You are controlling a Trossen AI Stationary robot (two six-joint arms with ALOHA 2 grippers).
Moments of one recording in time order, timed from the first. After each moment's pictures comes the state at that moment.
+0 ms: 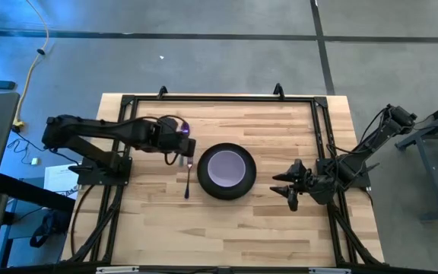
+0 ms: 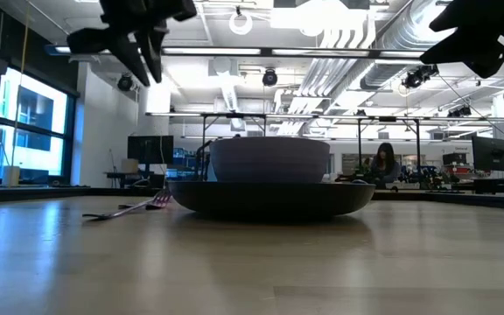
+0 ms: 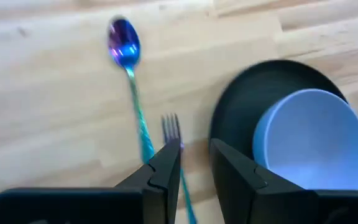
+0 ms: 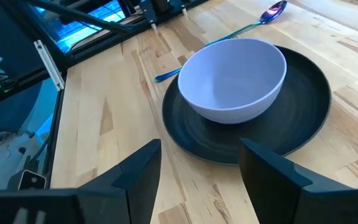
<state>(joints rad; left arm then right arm) 0.08 1.35 1.23 -1.11 -0.41 -1.30 0.71 0.95 0.59 -0.26 0.72 0.83</state>
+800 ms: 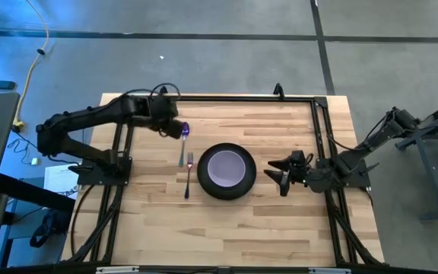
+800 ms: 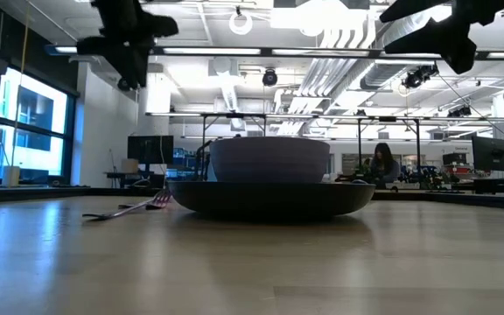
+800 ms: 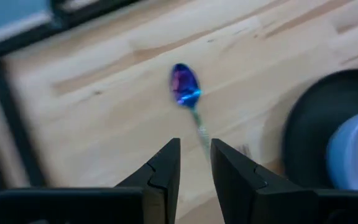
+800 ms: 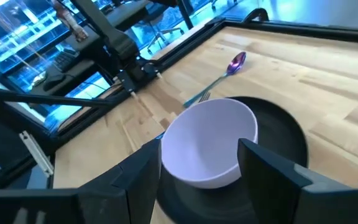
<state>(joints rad) 0.41 1.27 1.26 -1.21 -0.34 -0.79 0.58 0.95 0.59 -0.09 0.84 0.85</state>
